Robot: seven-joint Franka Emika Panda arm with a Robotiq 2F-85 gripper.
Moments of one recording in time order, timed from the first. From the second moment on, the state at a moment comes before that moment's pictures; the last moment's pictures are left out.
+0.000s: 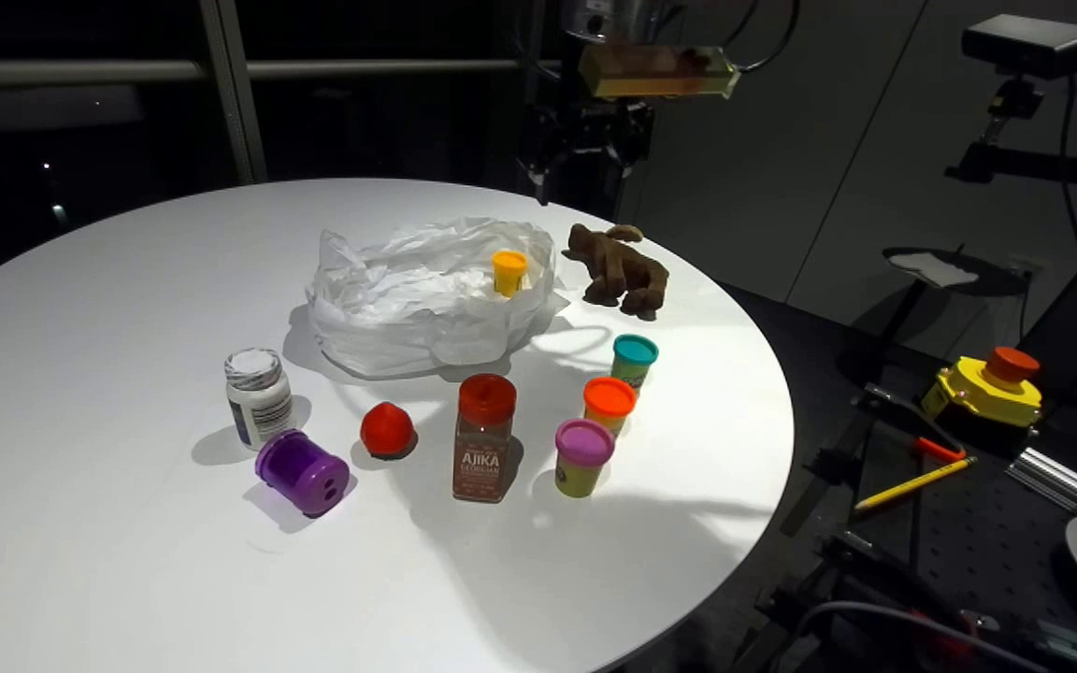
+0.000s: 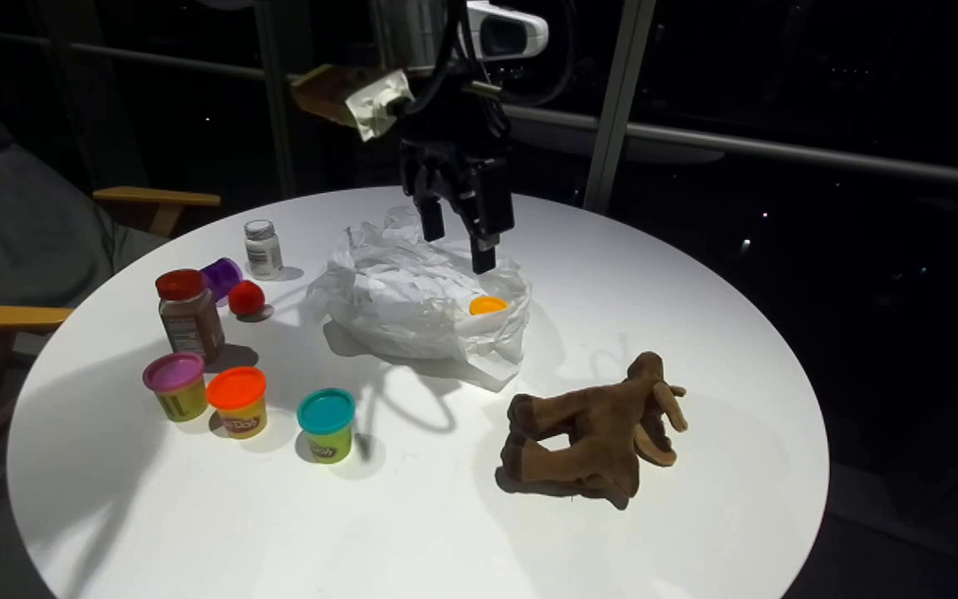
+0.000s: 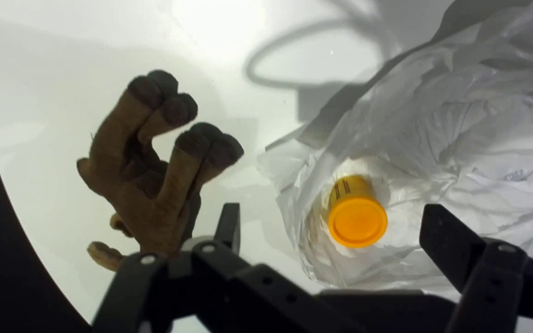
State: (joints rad) arm 0.17 0.26 -0.17 -2.17 -0.19 2.53 0.63
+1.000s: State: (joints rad) arm 0.17 0.11 -0.13 -2.65 -0.46 2.91 0.87
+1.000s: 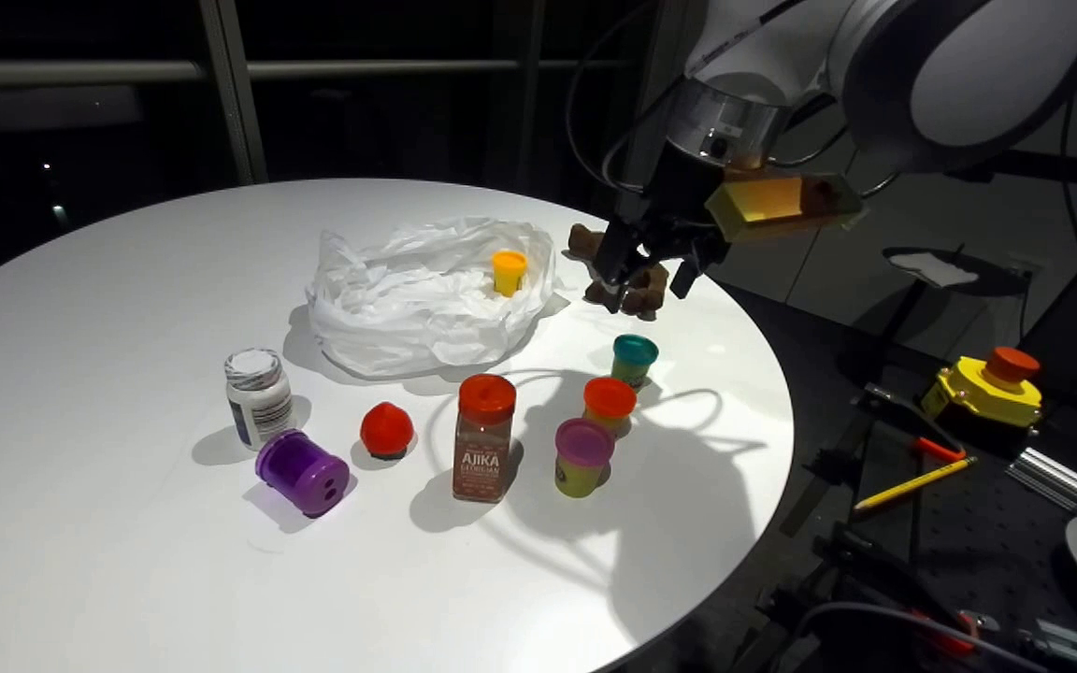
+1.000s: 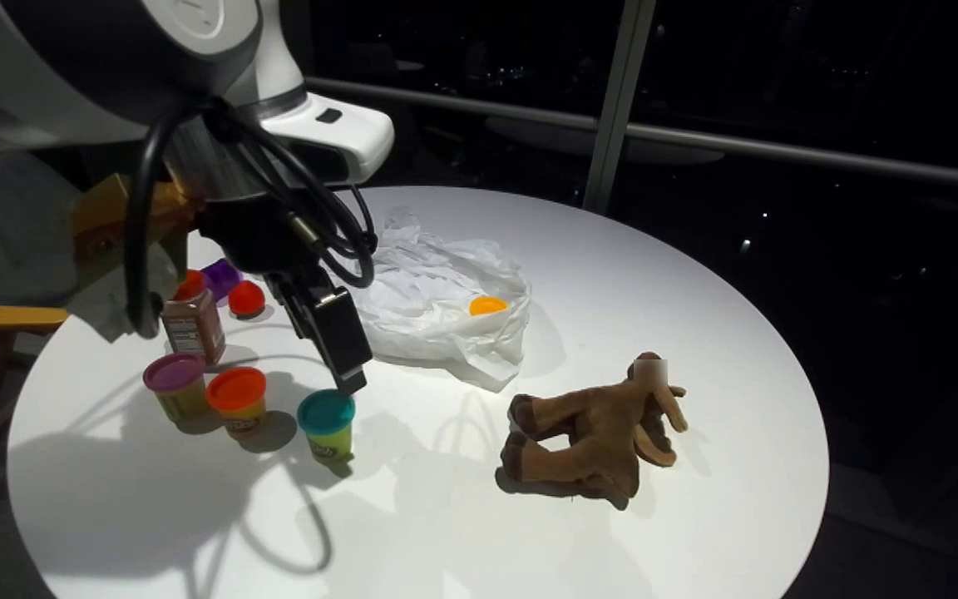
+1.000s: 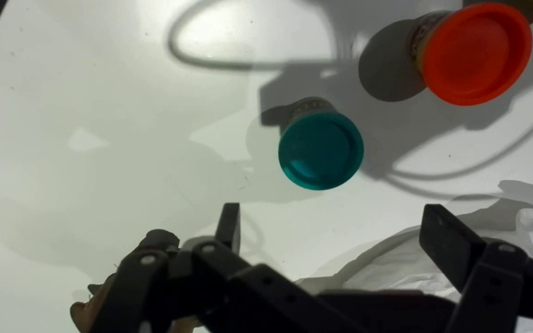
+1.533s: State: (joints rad) arm 0.17 0.22 -0.13 -2.62 -0.55 2.93 0.92
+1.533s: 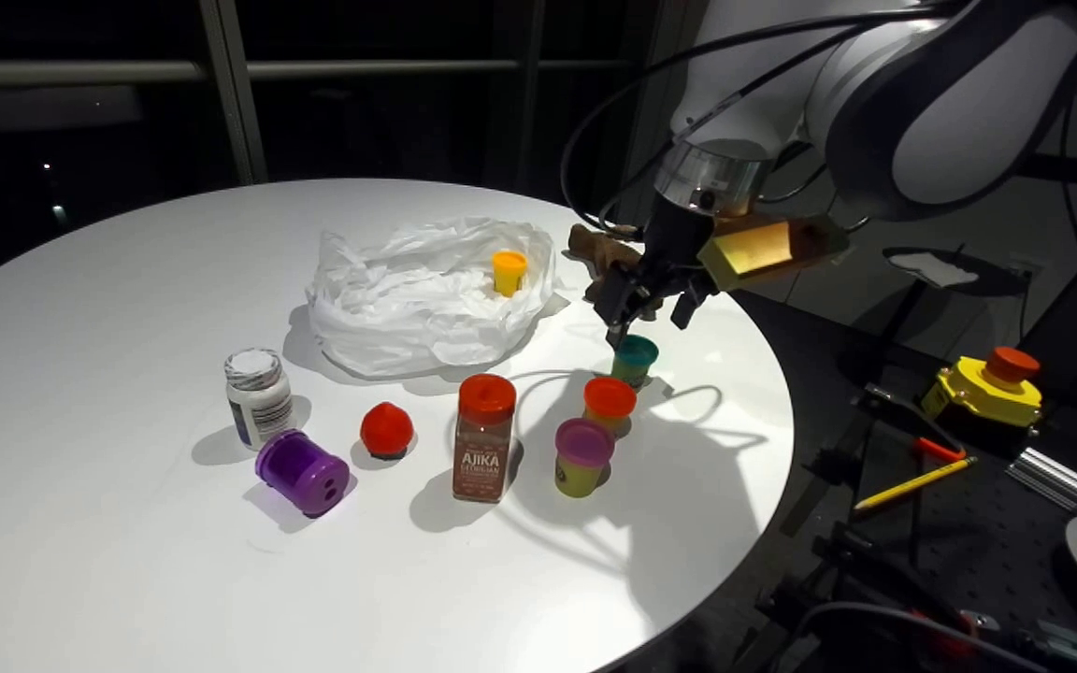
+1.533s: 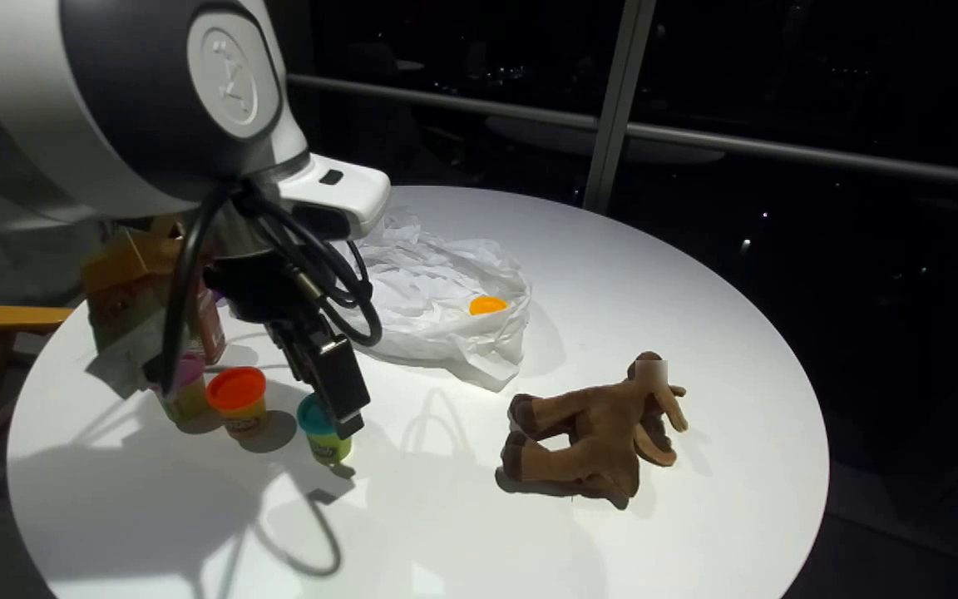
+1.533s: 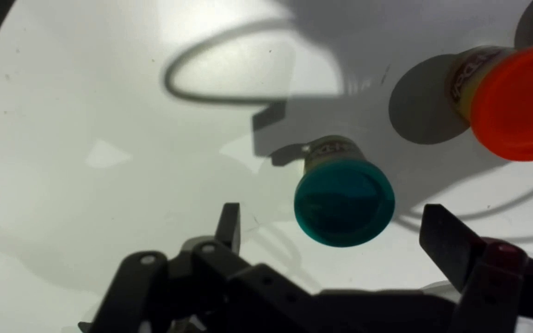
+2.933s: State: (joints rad) arm 0.11 0.11 -0.06 -2.49 -0.47 2.75 0.89
